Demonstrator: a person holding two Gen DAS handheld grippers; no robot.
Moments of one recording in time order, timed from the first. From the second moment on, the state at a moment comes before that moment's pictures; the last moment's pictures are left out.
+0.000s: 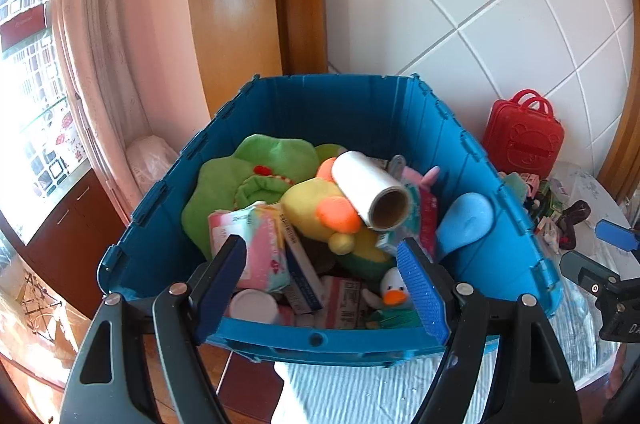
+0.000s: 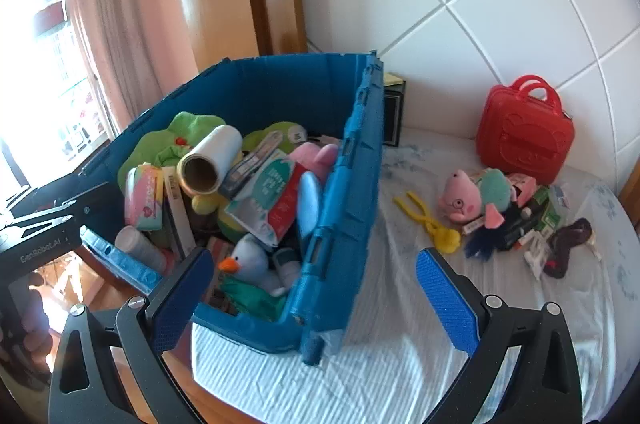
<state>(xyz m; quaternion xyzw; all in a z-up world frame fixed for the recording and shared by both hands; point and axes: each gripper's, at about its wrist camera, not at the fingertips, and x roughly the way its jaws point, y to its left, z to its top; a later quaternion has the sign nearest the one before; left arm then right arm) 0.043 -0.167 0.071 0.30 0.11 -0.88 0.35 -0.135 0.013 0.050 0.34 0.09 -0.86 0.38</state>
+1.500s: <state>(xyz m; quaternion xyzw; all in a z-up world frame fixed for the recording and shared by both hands) -0.325 -0.049 -0.170 0.48 0.19 -0.82 0.24 -0.434 0.283 -0.182 0.55 0.02 -0.82 0.16</state>
